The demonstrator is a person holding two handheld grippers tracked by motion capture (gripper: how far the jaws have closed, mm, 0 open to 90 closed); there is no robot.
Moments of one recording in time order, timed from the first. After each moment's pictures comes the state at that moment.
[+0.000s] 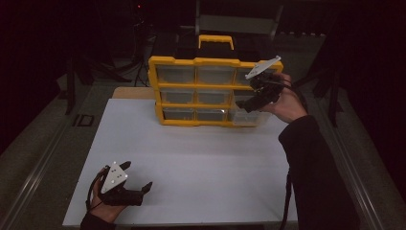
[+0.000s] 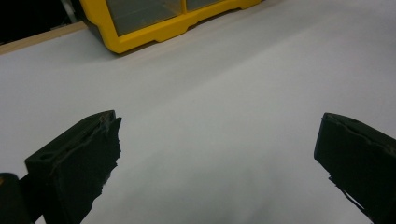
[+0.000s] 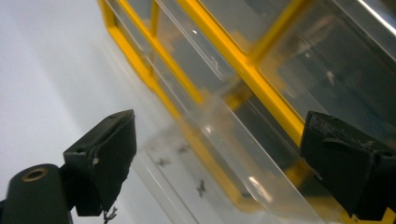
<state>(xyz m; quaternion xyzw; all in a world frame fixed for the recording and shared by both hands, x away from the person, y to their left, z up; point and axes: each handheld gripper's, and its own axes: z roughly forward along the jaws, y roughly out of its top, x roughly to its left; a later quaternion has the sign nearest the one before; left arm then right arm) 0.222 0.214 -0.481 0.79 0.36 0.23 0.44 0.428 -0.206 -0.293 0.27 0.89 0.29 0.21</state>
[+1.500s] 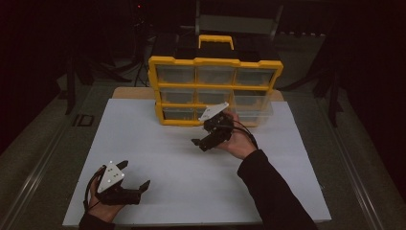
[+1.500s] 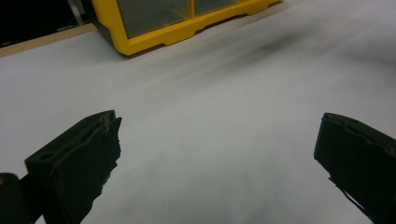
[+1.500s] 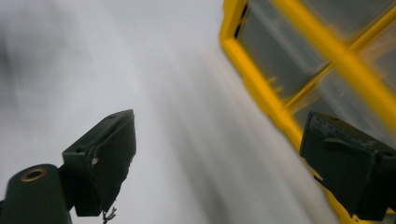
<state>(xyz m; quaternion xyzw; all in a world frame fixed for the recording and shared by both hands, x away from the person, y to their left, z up) 0.222 0.221 -0.479 0.78 0.37 0.23 0.45 0.378 -0.100 -0.404 0.20 0.90 0.35 0.14</state>
